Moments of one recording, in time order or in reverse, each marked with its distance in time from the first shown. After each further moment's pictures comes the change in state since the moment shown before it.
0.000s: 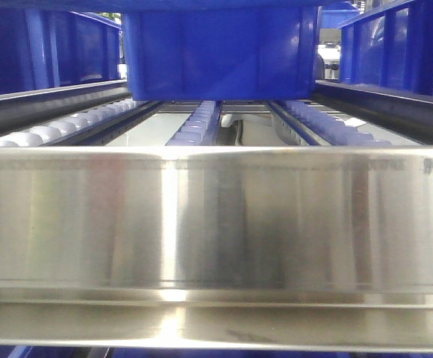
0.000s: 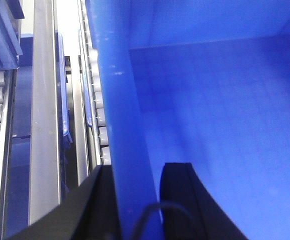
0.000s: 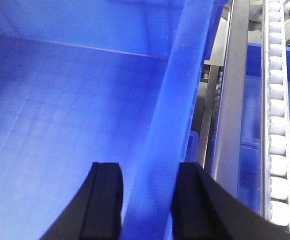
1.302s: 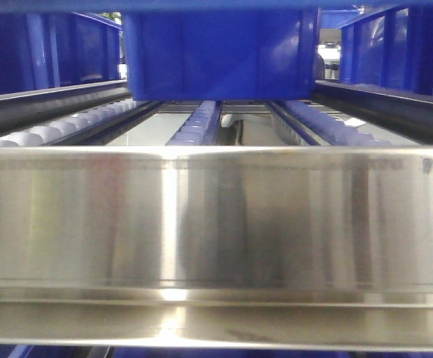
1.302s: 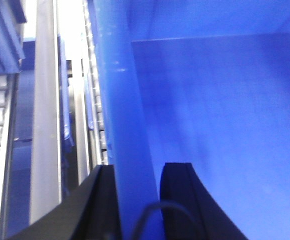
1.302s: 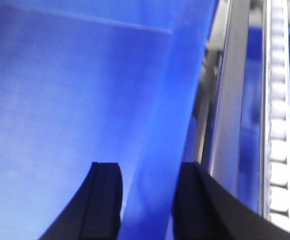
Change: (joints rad) left arm 0.000 0.000 0.000 0.001 -0.012 0.000; right arm 0.000 0.002 0.002 0.000 0.037 0.002
